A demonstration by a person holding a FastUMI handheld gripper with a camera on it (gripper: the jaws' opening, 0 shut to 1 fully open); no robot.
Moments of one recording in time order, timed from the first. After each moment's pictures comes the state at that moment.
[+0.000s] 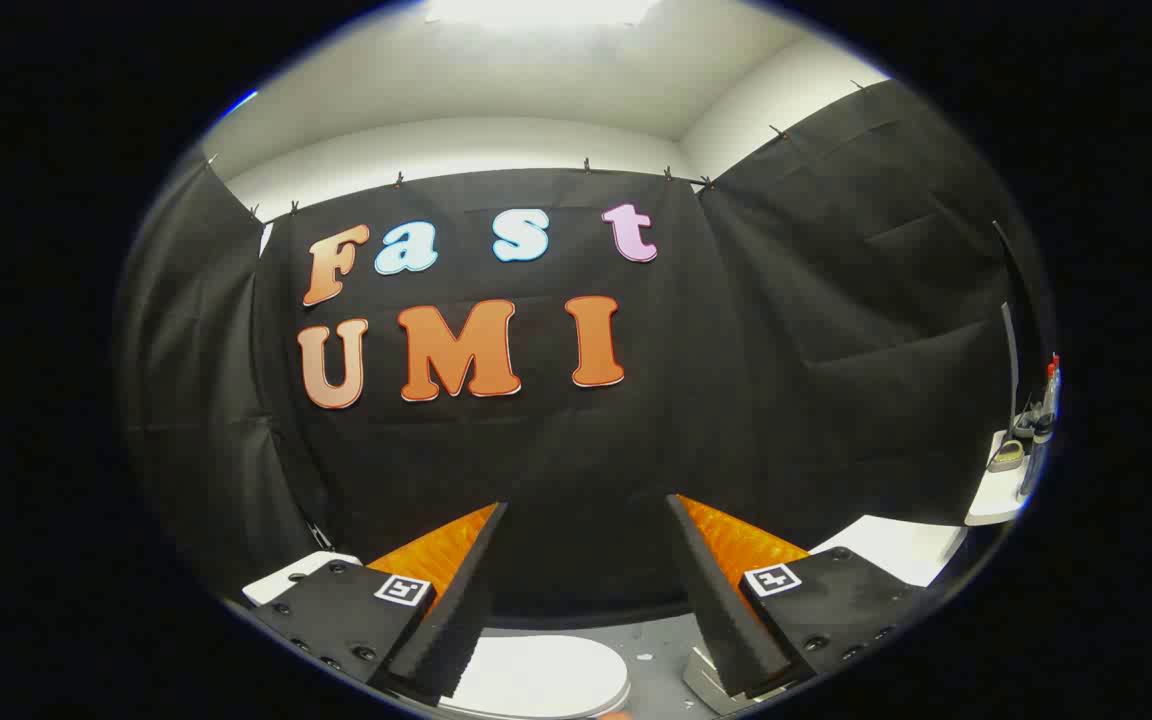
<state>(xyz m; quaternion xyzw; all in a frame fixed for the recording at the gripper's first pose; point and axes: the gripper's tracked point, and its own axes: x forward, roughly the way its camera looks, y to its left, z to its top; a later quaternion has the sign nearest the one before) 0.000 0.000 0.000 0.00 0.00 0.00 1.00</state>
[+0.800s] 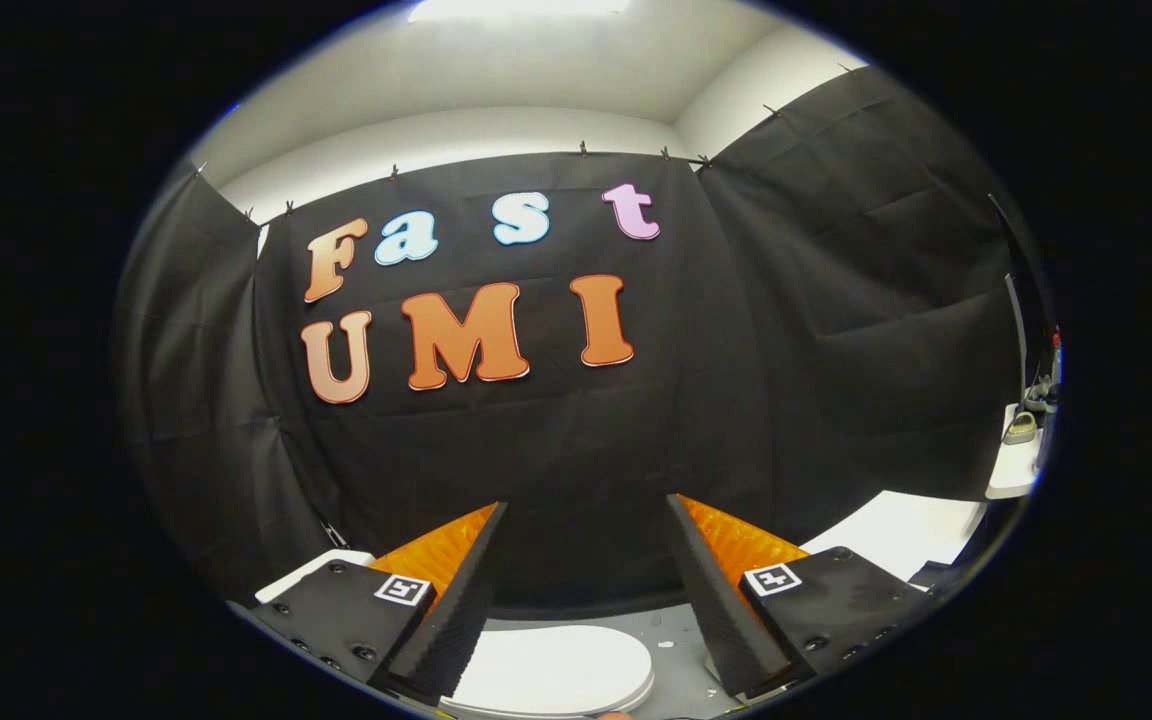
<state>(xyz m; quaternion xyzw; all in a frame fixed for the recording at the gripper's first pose) 0.010 0.012 -0.022 0.02 0.02 0.01 1.00</state>
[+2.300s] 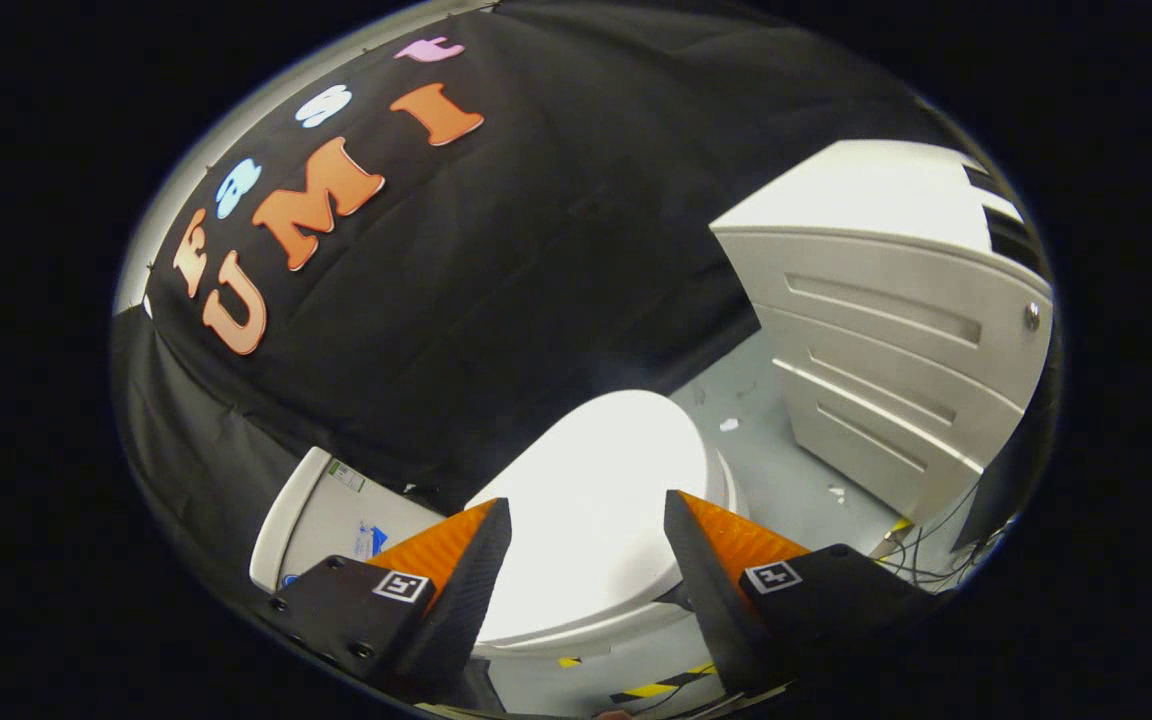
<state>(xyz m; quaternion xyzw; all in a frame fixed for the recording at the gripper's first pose) 0.001 -0.002 -0.449 0.28 0.32 -0.03 0.90</state>
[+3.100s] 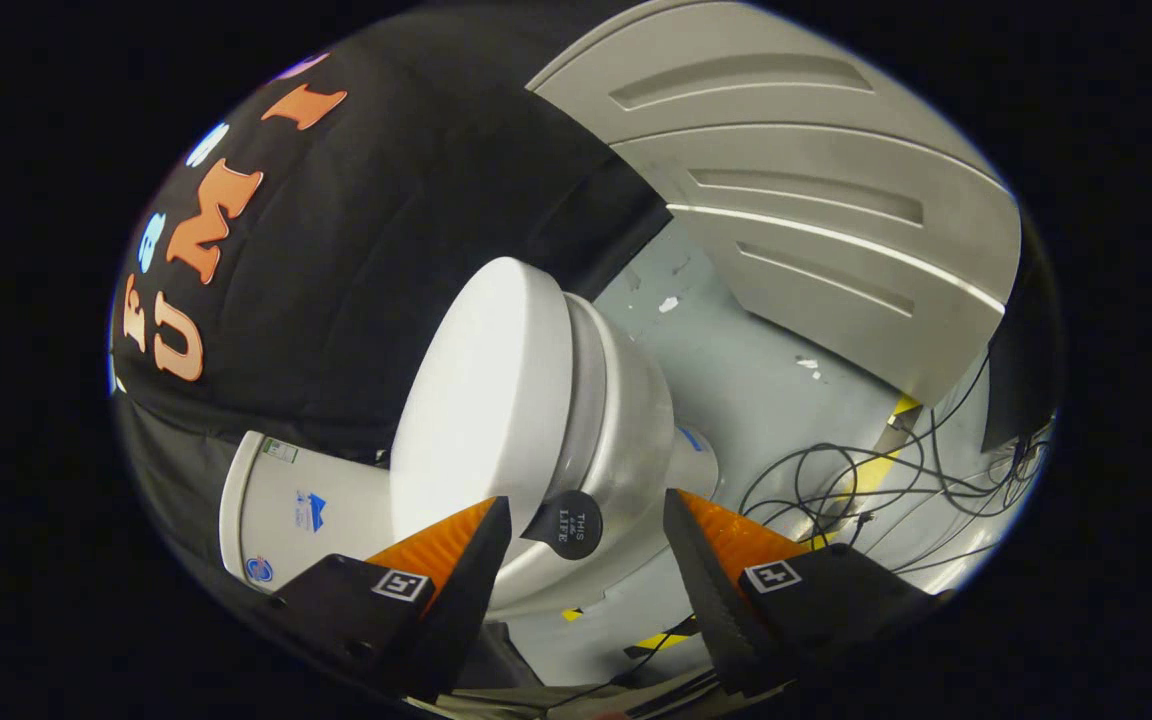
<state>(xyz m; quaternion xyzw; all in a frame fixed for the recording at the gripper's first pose) -0.043 -0.033 -0.601 0.39 0.41 -0.06 0.82</state>
